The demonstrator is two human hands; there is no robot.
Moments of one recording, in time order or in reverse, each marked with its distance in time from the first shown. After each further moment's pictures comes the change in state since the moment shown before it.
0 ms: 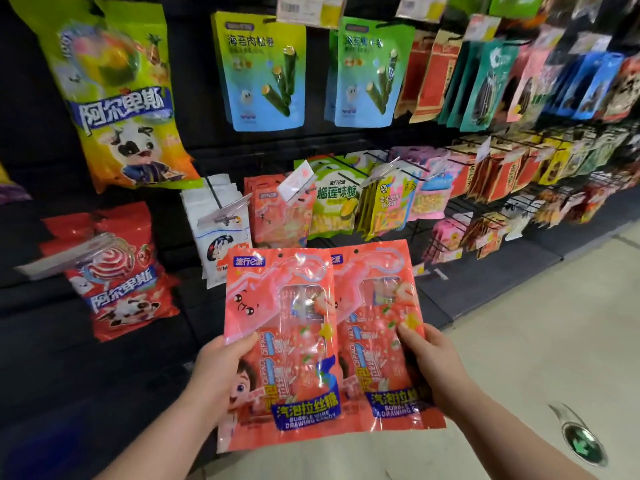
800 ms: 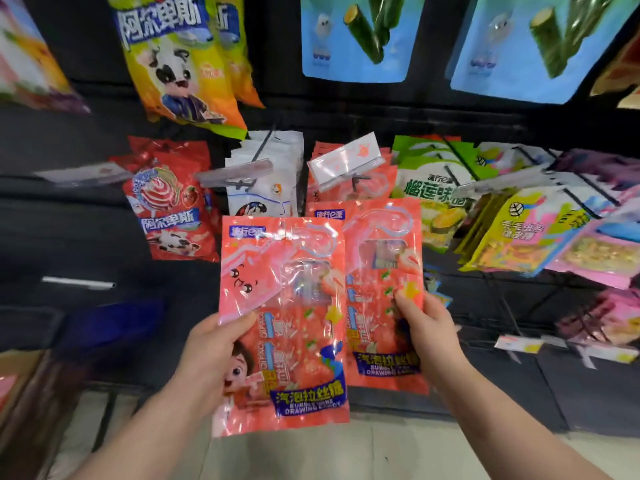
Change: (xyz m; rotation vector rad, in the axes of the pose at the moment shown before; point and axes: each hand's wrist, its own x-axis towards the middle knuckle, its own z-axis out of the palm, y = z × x) left_hand 0.050 -0.007 0.103 -0.308 0.521 0.024; right_hand 0.224 -0.029 0.037 -0.143 -0.500 -0.103
